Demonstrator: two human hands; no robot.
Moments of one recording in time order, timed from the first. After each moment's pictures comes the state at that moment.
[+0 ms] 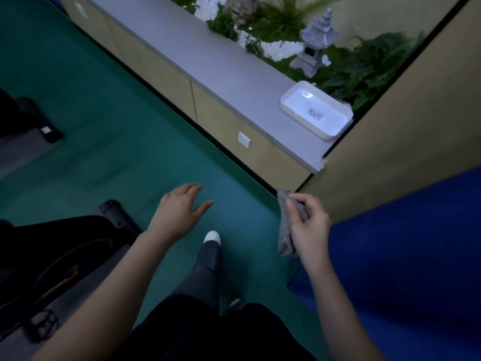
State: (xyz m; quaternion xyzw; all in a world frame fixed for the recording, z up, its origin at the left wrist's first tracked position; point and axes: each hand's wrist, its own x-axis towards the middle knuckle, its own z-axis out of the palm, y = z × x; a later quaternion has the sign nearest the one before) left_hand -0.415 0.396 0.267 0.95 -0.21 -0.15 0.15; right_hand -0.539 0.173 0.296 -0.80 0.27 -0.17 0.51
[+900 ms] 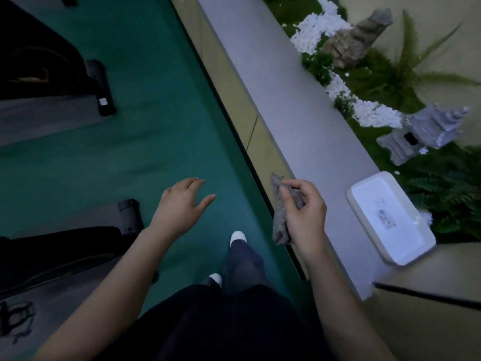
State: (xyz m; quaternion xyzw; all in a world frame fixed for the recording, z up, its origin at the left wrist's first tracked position) left_hand -0.111 0.425 0.249 0.97 0.01 -0.14 0.21; right_hand -0.120 0.192 0.294 -0.85 0.10 -0.05 0.52
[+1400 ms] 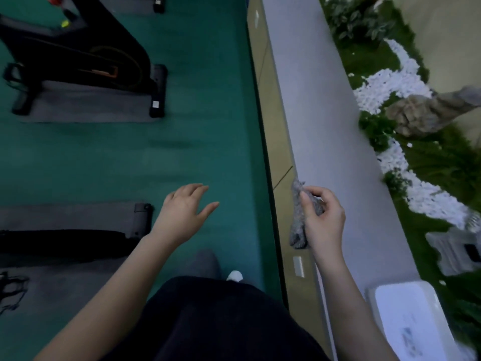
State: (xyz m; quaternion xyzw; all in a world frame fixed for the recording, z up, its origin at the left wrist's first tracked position) left_hand 0.025 0.436 0.252 0.96 0.15 -0.10 0.22; right_hand 0.106 0.191 0.286 -0.85 0.01 0.01 0.53
